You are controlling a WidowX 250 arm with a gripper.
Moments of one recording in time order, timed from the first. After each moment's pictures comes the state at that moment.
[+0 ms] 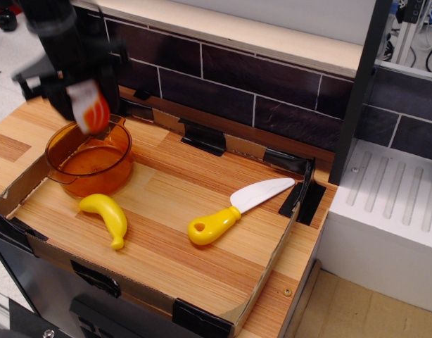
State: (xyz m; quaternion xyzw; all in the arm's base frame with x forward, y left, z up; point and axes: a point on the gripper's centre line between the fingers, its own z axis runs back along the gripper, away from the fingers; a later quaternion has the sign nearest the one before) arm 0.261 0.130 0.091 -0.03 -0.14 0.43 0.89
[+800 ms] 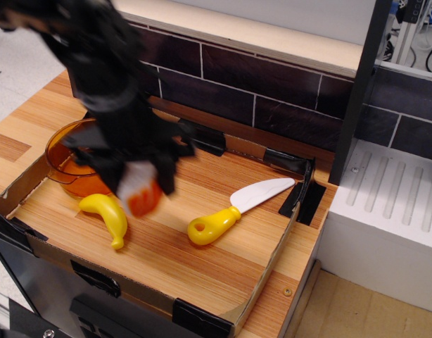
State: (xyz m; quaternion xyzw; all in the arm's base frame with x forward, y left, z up) arm 0.216 0.022 0.055 -0.04 -0.08 0.23 0.97
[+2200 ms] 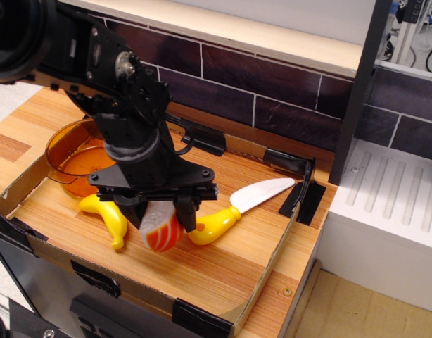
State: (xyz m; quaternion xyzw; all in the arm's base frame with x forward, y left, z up) arm 0.209 0.015 0.033 -0.05 -0.10 0.22 0.97
